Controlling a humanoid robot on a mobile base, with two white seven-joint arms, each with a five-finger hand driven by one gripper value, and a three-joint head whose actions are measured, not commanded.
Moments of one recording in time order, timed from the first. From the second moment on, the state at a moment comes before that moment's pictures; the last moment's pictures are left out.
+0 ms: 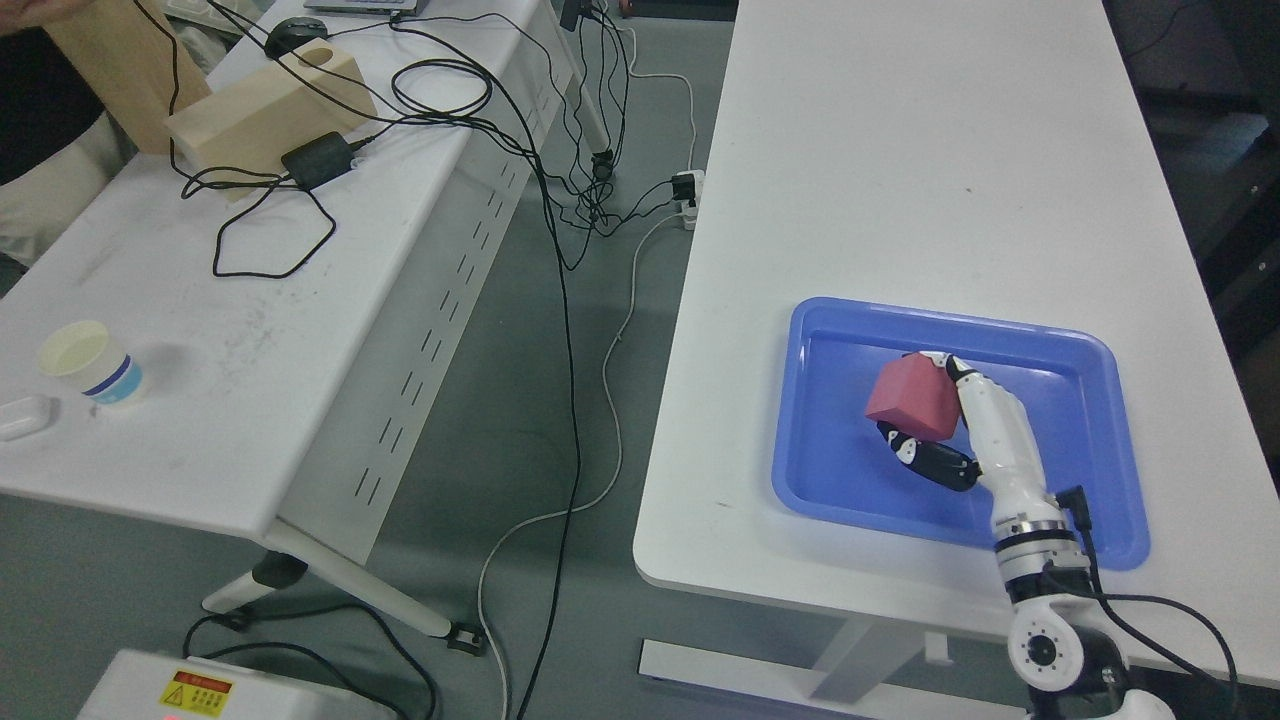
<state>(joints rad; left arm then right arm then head) 0.00 0.00 0.06 -0.08 0.00 -0.10 -0.08 0.05 0.00 0.01 -1.59 0.82 -0.17 0.02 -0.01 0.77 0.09</state>
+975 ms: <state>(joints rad) 0.00 0.00 0.06 -0.08 0.00 -0.10 -0.08 0.04 0.00 0.00 -1.59 0.52 -0.12 0.03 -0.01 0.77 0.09</state>
